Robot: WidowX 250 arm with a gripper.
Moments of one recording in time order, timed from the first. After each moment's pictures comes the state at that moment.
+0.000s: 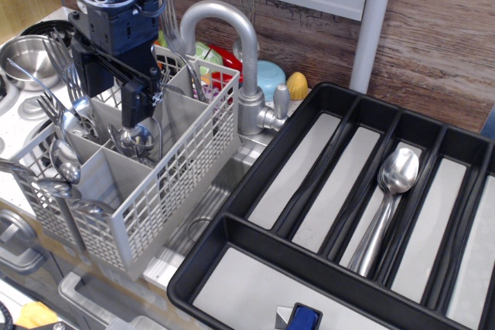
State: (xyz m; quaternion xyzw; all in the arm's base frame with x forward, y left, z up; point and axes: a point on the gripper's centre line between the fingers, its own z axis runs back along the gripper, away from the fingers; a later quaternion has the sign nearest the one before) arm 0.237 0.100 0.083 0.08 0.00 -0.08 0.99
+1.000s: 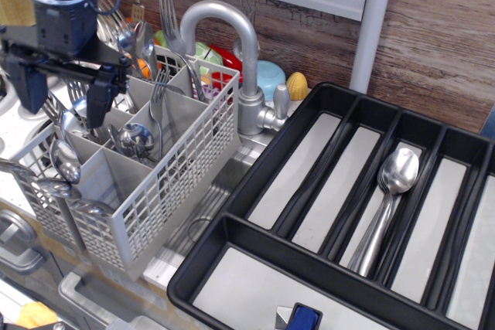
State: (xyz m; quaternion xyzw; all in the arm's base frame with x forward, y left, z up) arm 0.200 0.123 0.086 0.09 0.02 0.23 0.97
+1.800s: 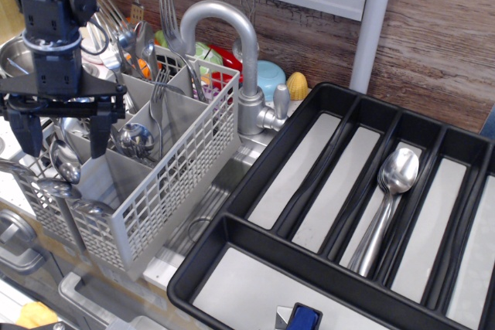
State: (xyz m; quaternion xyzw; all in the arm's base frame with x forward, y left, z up) arm 0.194 0.132 0.049 0.07 0.03 0.33 0.94
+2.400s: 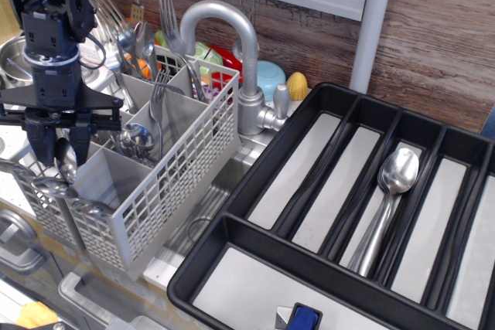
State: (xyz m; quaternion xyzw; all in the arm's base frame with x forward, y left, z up) arm 0.193 0.138 0.039 0.08 0.03 0.31 0.95
